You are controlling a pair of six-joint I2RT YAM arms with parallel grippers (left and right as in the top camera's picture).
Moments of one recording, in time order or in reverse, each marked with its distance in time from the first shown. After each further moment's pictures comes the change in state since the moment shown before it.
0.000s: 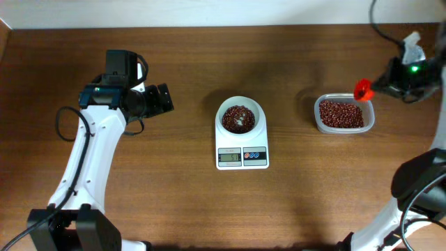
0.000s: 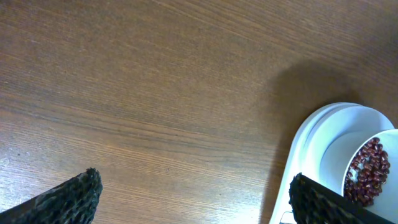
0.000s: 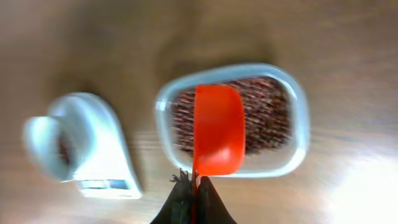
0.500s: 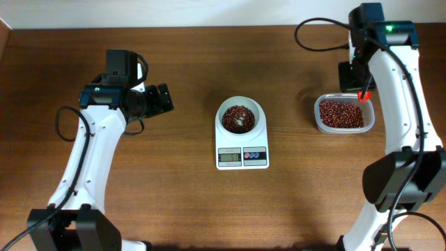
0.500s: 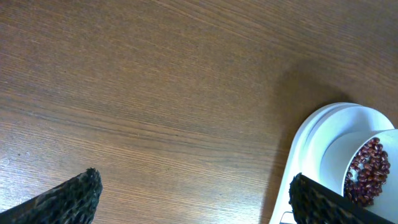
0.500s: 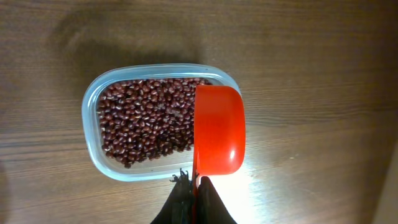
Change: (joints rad) left arm 0.000 0.000 0.000 0.000 0.000 0.000; right arm 0.365 0.000 0.000 0.011 0.681 0.062
